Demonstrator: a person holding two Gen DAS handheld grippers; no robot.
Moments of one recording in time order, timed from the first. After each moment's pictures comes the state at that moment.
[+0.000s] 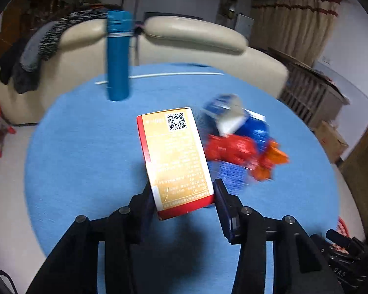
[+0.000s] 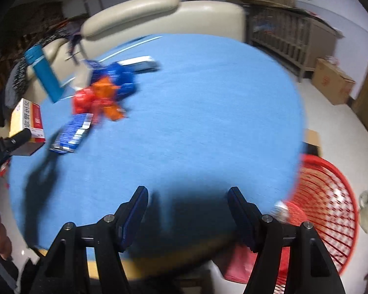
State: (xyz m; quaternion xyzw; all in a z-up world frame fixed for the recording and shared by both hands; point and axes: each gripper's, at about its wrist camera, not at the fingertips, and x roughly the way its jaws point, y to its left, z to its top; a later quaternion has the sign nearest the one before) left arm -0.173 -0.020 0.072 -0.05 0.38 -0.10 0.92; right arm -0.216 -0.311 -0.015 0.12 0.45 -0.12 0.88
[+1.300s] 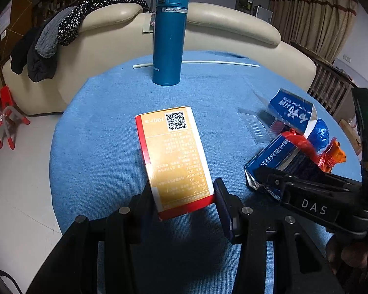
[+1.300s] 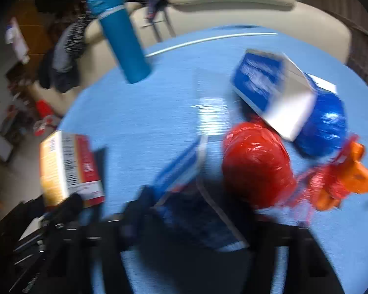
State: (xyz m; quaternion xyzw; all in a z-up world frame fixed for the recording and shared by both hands) left arm -0.142 0.054 0.035 -0.04 0.41 -0.07 0.91; right arm -0.024 -0.141 -0.038 0.08 0.47 0.07 0.87
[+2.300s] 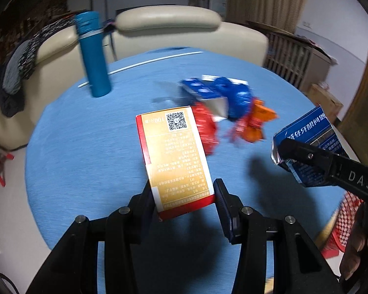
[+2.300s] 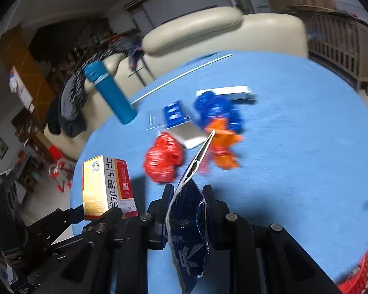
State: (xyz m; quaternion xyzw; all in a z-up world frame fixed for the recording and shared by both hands) left arm -0.206 -0.054 0.057 0.06 0.40 -0.17 0.90; right arm -0.155 -0.259 0.011 0.19 0.38 0.02 0.91
